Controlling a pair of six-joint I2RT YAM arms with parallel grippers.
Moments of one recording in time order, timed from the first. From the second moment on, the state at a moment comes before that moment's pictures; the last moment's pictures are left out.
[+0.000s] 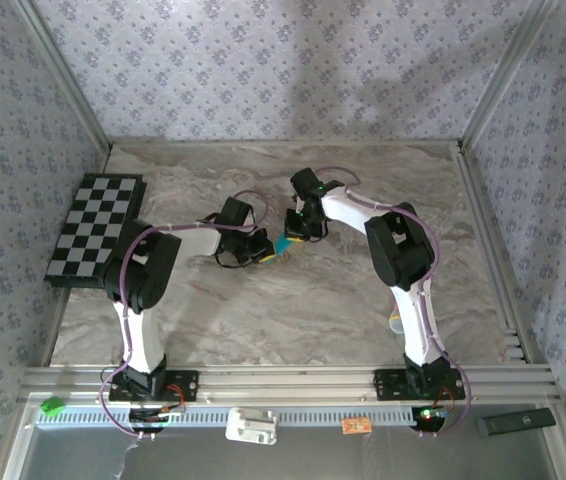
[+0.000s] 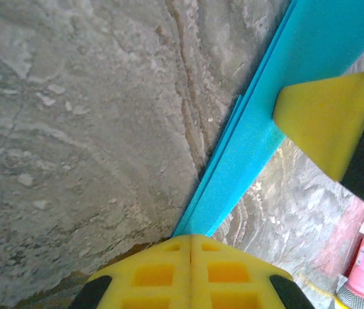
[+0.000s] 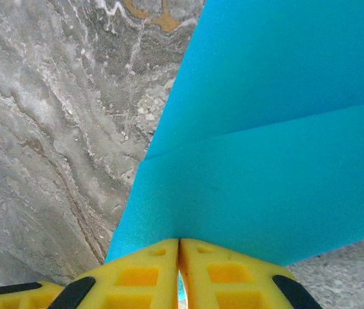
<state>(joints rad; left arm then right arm) -0.50 1.92 1.05 -0.15 0.50 -0.80 0.52 2.22 1.65 -0.68 -0.29 0.57</state>
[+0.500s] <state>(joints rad) -0.49 1.90 1.08 -0.31 0.50 -0.58 0.52 2.22 1.66 -0.69 -0.29 0.58</state>
